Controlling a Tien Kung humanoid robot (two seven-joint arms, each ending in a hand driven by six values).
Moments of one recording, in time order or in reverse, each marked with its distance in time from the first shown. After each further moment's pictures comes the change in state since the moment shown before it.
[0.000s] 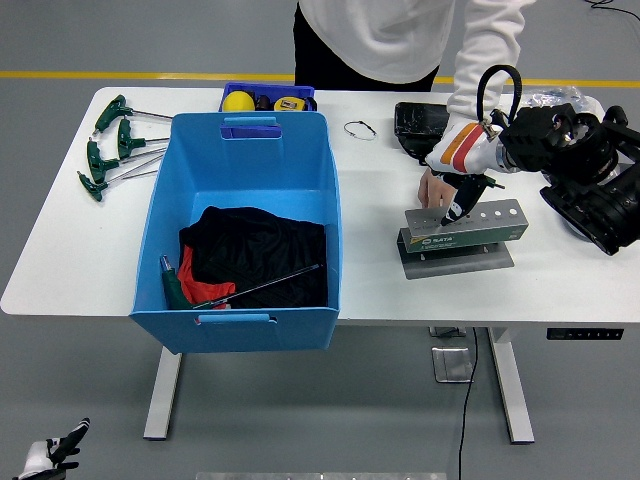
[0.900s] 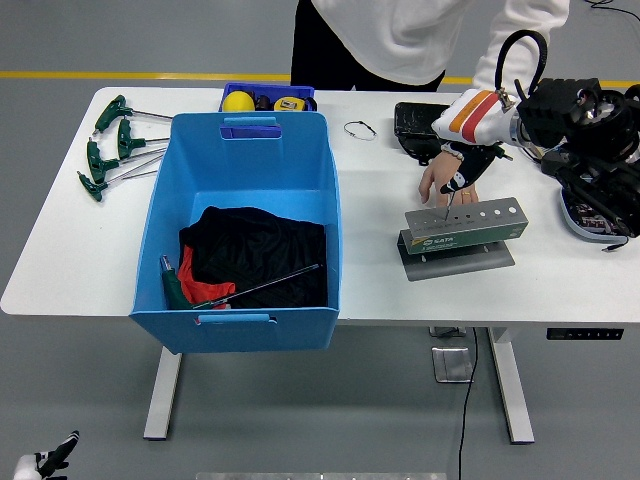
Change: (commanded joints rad) left arm 0.031 0.014 -0.021 0.009 0.017 0.000 0.005; right arm 0.096 -0.096 -0.070 0.133 0.147 0.006 -0.084
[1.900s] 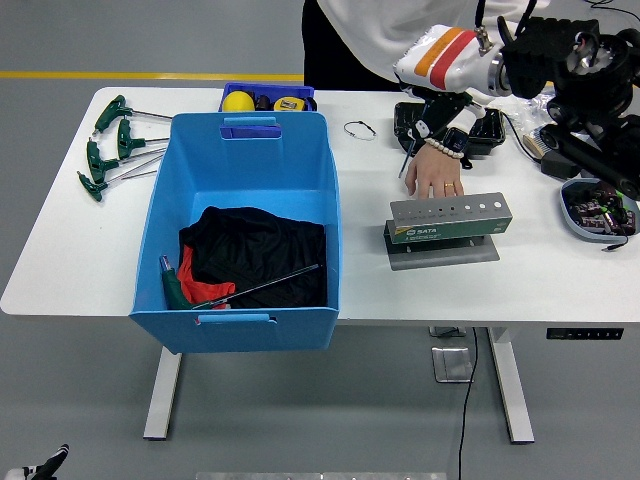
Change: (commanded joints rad) left arm 0.031 0.005 -0.103 0.012 0.121 -0.007 0.026; right arm 0.159 -0.016 -0.010 0.220 0.130 -0.035 -0.090
